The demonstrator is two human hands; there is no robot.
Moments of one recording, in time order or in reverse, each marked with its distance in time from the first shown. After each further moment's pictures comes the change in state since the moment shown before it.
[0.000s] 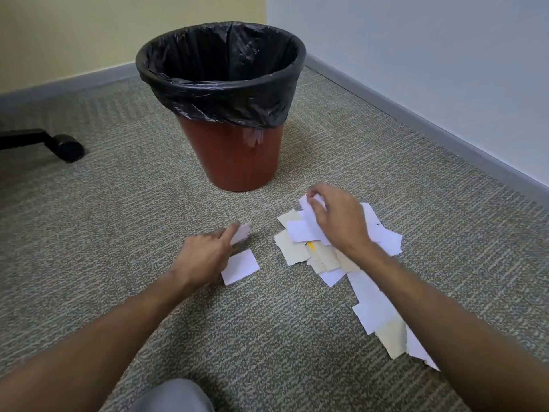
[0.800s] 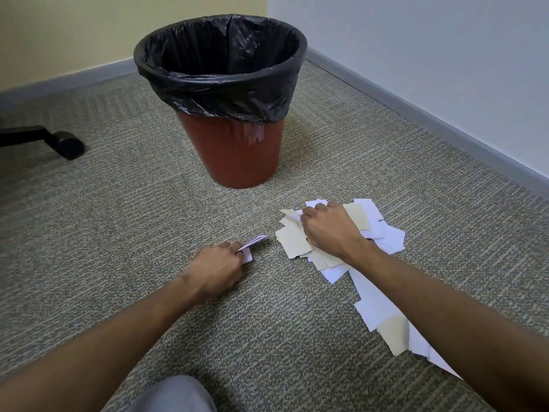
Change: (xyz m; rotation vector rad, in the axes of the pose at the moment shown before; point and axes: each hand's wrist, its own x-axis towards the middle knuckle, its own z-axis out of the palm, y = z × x) left_hand -0.004 0.018 0.007 0.072 -0.279 0.142; right_hand -0.007 0.014 0.028 -0.693 -0.342 -0.537
